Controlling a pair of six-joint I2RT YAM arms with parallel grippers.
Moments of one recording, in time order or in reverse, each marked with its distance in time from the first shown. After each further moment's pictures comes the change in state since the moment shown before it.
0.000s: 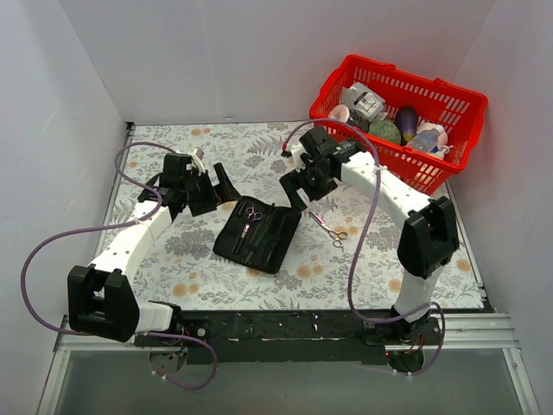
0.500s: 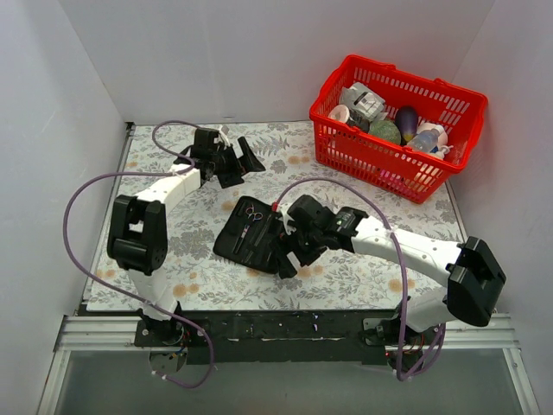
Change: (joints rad) left arm -0.047 0.446 0.269 0.253 0.082 -0.116; right arm 0.362 -0.456 -0.653 0.309 0.003 0.351
